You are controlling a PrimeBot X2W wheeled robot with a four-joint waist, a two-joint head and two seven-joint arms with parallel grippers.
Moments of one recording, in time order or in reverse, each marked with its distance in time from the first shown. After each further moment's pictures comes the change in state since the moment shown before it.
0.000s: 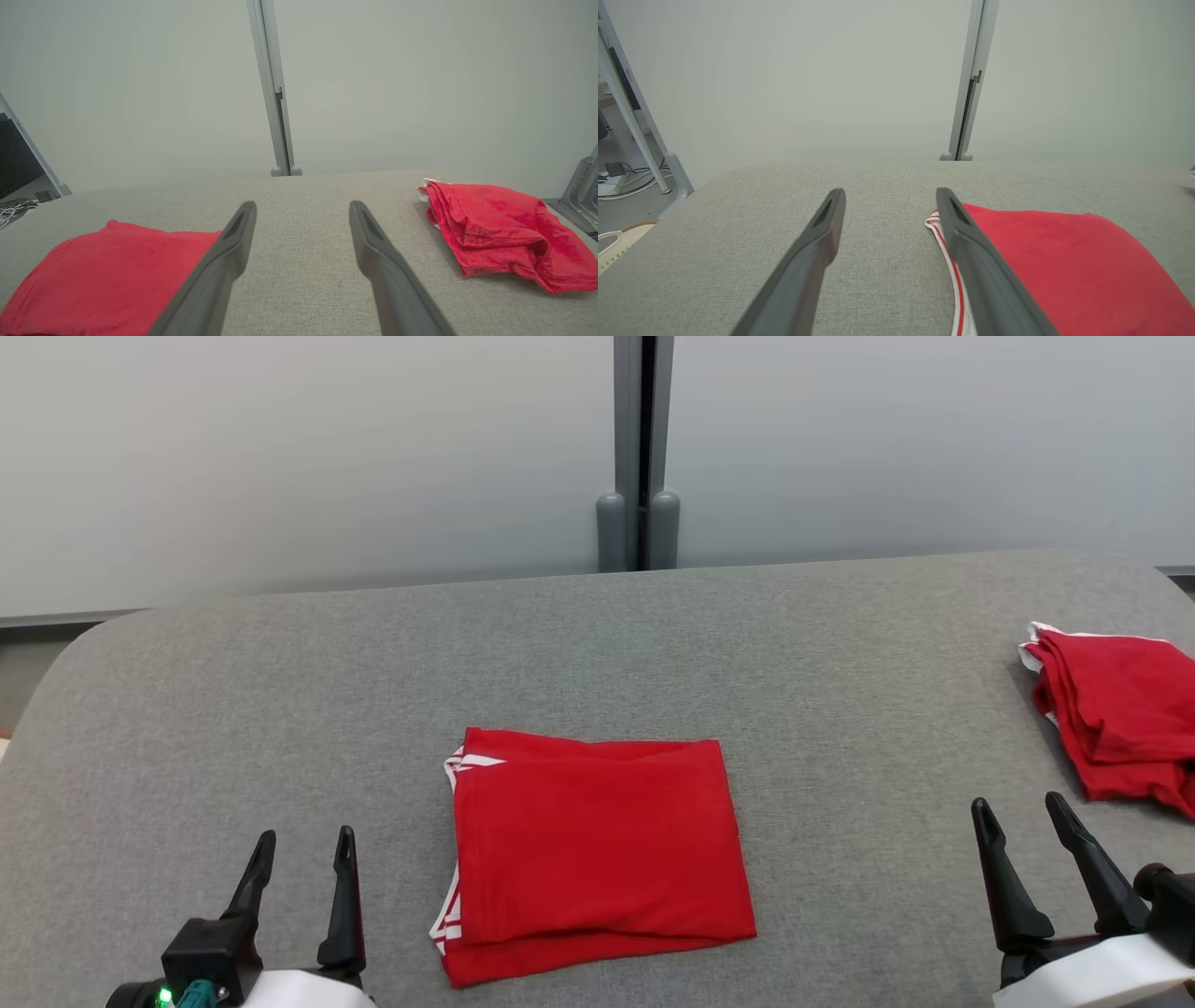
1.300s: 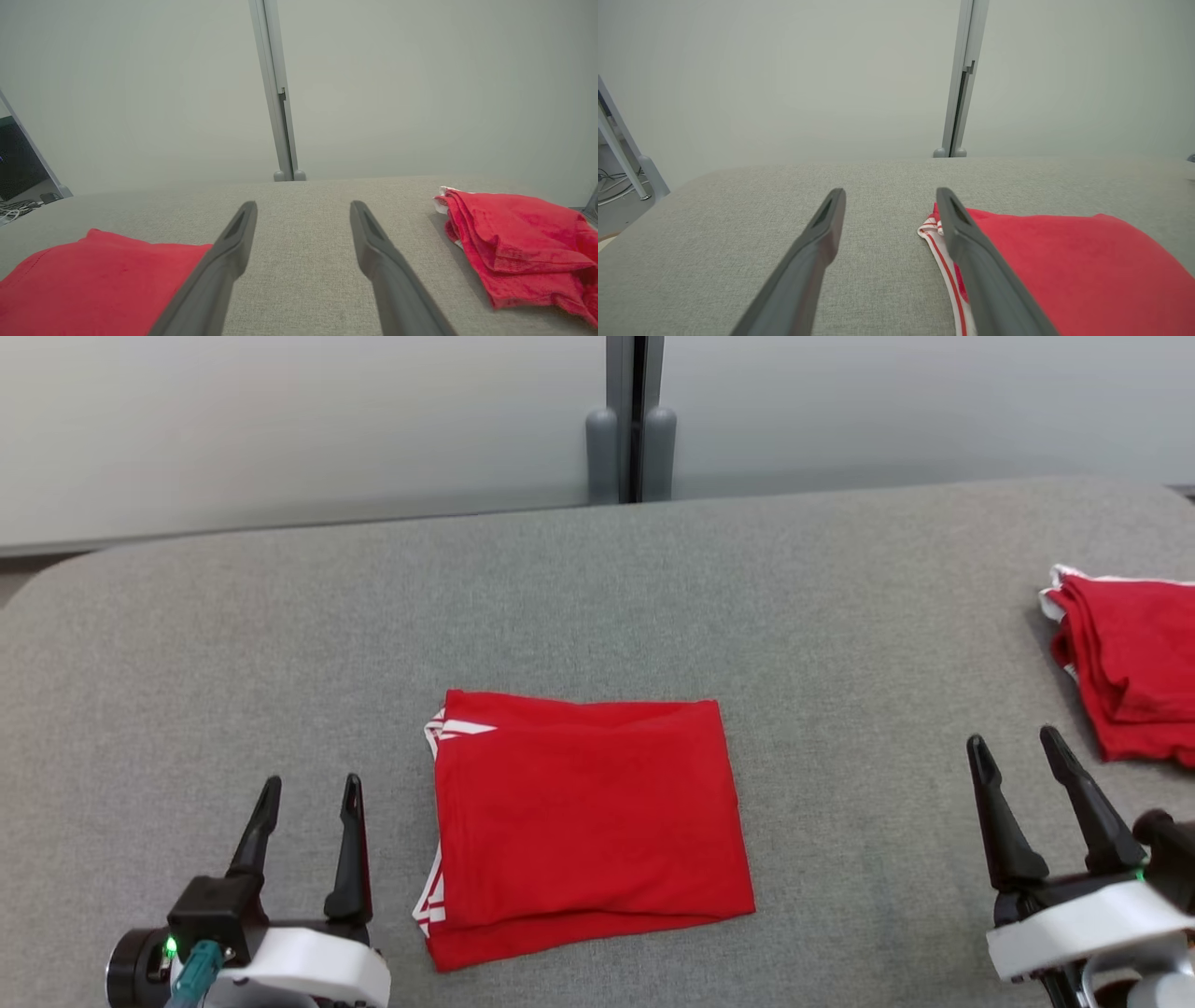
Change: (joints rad) left arm -0.114 -0.031 0.012 0.068 0.033 -0.038 -0.064; right arm -0.164 -0.075 0.086 0.142 0.074 0.000 -0.147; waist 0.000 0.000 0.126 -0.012
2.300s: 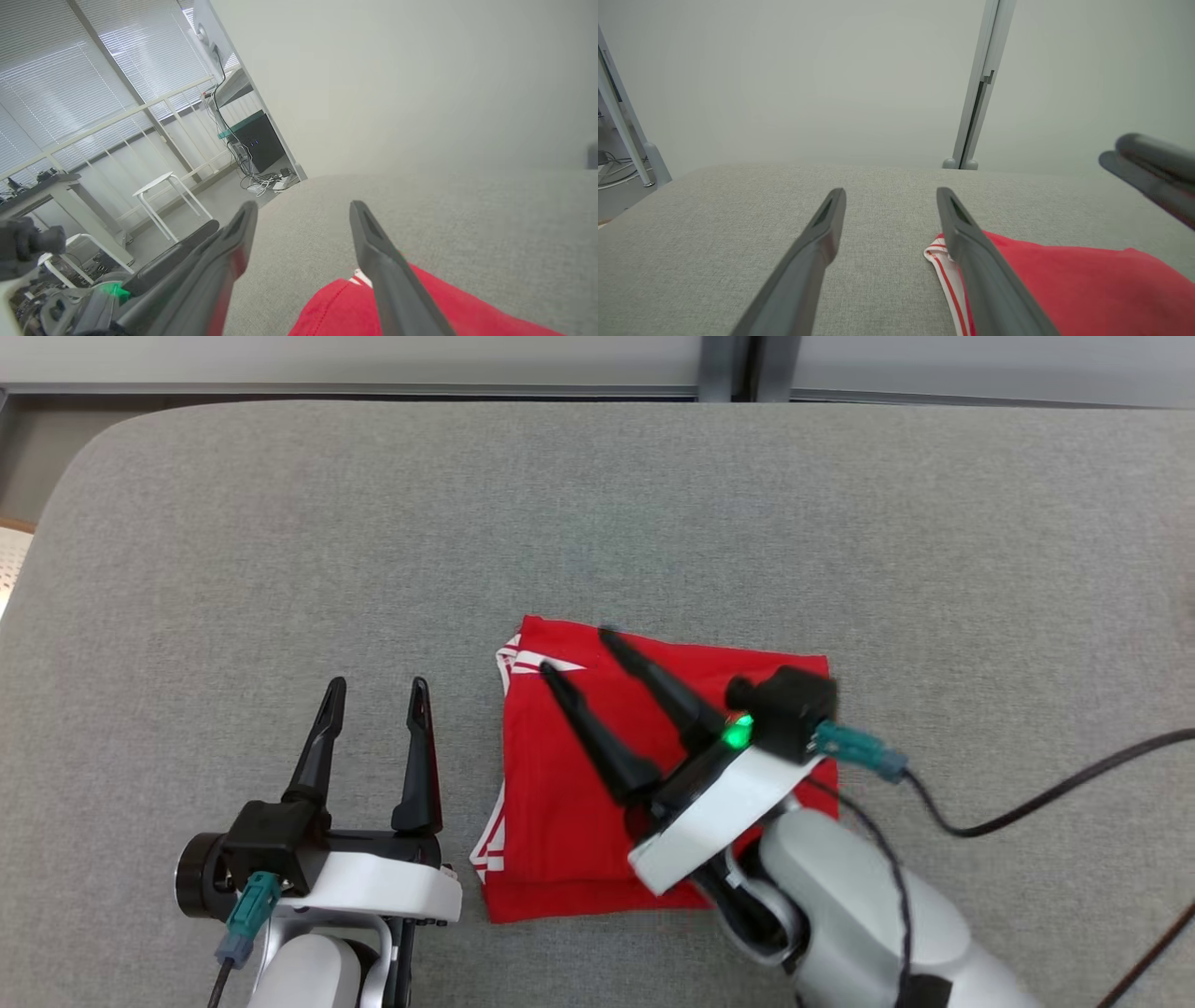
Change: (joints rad) left arm -0.128 -0.086 -0.061 -0.013 0.006 0.008 -0.035; right arm -0.555 0.198 0.733 0.355 0.353 0.000 -0.119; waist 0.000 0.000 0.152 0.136
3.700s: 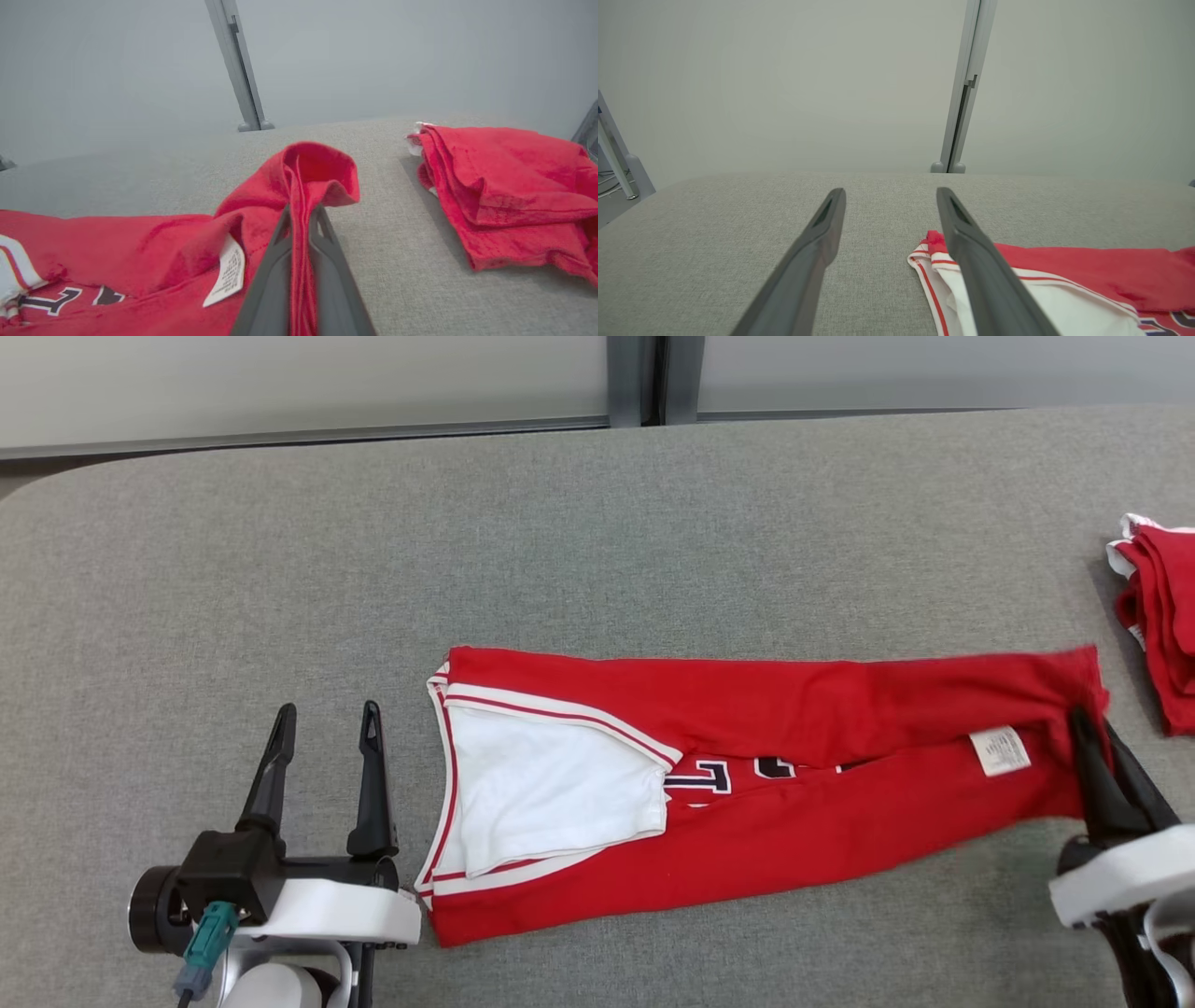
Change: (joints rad) left arm 0.055 0.036 0.049 -0.037 0.005 0.012 0.000; right arm 0.482 -0.284 -0.800 -0.170 -0.247 0.001 0.179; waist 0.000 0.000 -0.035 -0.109
